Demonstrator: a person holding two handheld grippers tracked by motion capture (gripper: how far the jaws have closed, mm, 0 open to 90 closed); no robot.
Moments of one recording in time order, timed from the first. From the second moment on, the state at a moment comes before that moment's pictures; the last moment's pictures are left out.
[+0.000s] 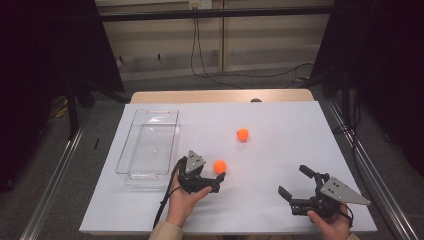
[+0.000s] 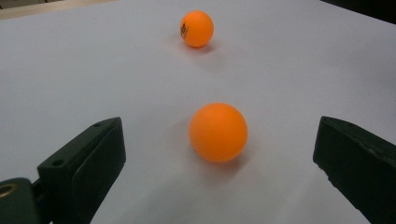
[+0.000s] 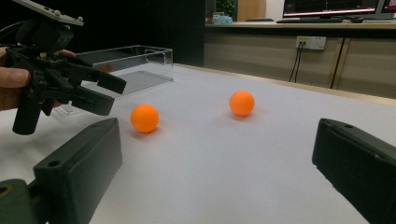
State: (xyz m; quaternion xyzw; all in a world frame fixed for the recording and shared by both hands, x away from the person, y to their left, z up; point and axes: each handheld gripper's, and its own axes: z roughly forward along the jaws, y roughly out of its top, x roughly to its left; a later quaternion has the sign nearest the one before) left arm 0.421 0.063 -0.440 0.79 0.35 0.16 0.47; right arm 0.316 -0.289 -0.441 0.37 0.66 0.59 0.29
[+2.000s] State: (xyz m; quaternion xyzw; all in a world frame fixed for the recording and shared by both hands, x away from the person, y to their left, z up) left arm 0.438 0.051 -0.444 0.80 0.36 0.16 0.45; right arm 0.317 -0.289 -0.441 0.37 0.66 0.59 0.29
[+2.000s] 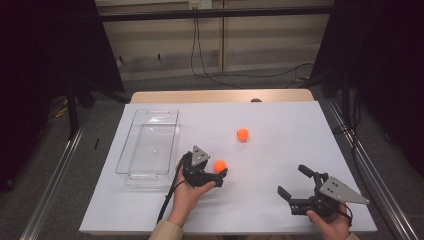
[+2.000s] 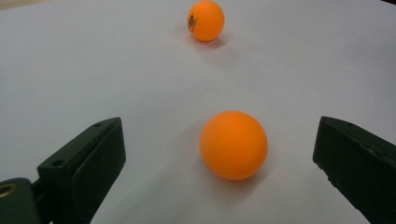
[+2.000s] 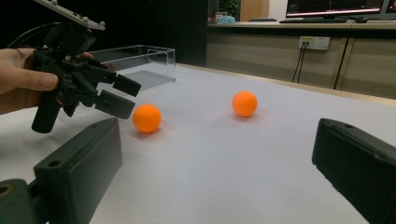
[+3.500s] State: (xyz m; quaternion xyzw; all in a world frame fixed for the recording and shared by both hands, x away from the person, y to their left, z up) left arm 0.452 0.040 -0.447 0.84 0.34 0.12 0.41; right arm 0.318 -0.288 -0.442 0.36 0.66 0.59 0.28
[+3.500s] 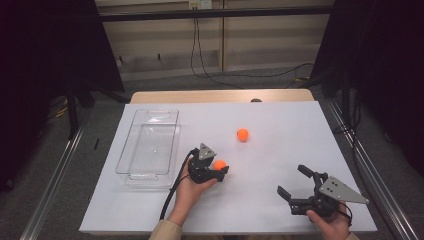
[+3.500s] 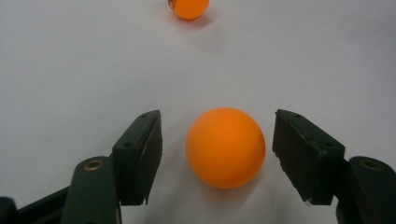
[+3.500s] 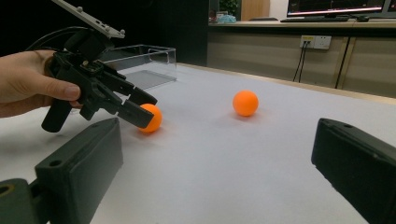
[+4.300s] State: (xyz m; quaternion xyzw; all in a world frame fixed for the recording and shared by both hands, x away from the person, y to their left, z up) left arm 0.452 0.035 -0.453 0.85 0.34 0.09 0.40; right arm 0.318 -0.288 -0.441 0.37 0.66 0.59 0.28
